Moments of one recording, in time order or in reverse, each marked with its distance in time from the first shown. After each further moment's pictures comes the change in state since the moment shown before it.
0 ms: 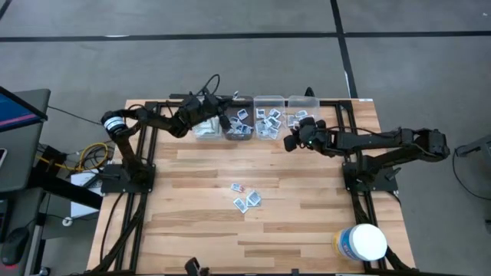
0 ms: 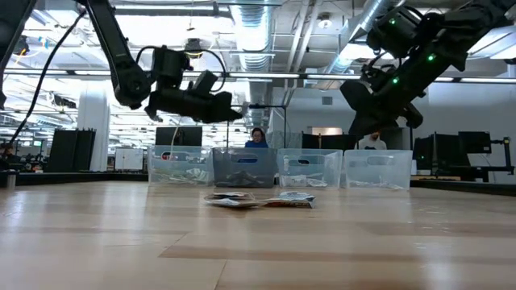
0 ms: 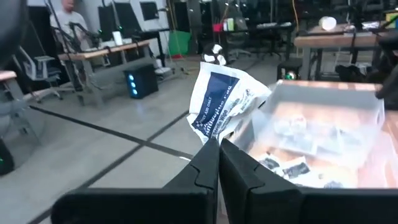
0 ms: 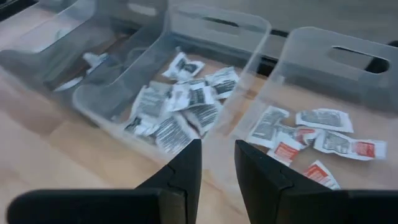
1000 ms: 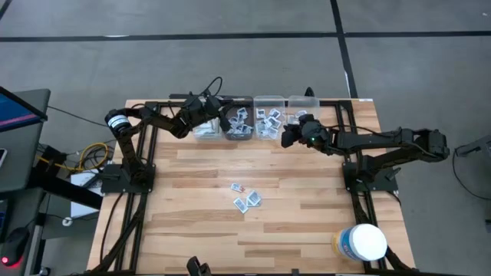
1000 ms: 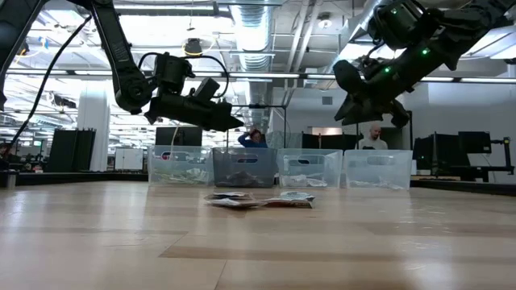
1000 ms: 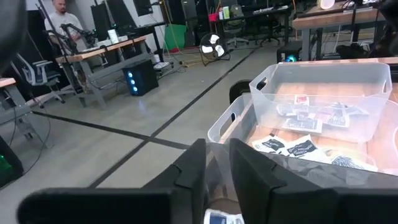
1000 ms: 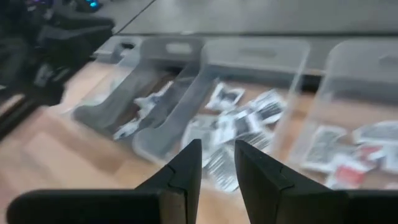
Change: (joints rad) left arm 0.011 0.049 0.001 0.008 0.015 0.082; right arm -0.020 0.000 0.000 0.182 -0.075 0.082
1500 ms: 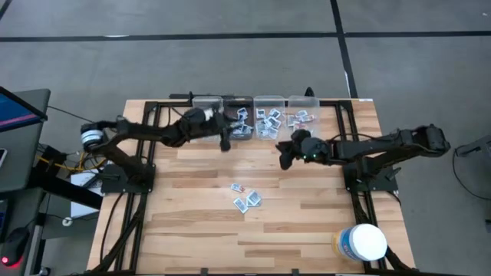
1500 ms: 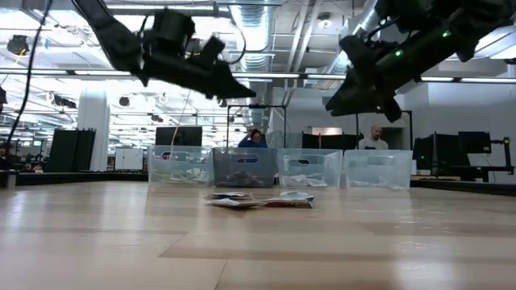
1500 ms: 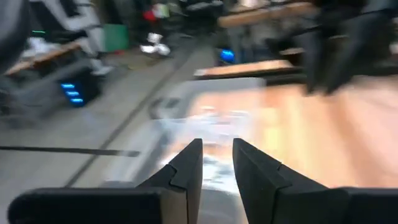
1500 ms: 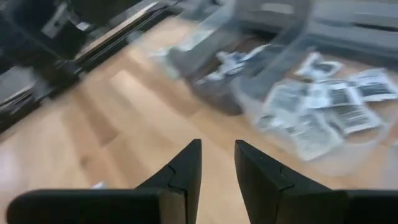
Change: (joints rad) left arm -0.242 -0.279 0.000 -0.354 -0.014 0.045; right arm 0.203 0.000 0.000 0.024 -0.091 -0.063
